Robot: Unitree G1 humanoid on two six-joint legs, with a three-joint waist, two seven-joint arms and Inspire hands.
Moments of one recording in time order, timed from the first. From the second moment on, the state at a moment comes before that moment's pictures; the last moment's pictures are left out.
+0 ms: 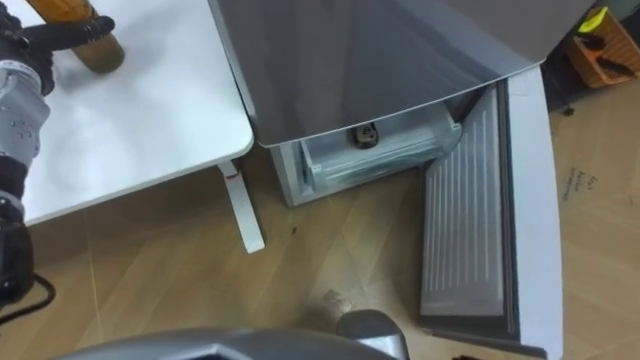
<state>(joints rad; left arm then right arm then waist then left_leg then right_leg) -0.63 0.47 0.18 0.87 -0.52 0.15 0.26 0.10 -0.23 -0.06 1.29 -0.12 0.16 0.00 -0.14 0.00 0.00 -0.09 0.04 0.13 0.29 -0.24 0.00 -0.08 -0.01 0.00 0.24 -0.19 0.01</state>
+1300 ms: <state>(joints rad) -0.75 0.47 0.06 0.88 -0.60 0.08 0.29 -0.01 -0.31 0.07 1.32 0.05 0.10 -0.03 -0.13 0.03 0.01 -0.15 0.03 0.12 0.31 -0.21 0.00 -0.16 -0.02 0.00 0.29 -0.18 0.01</state>
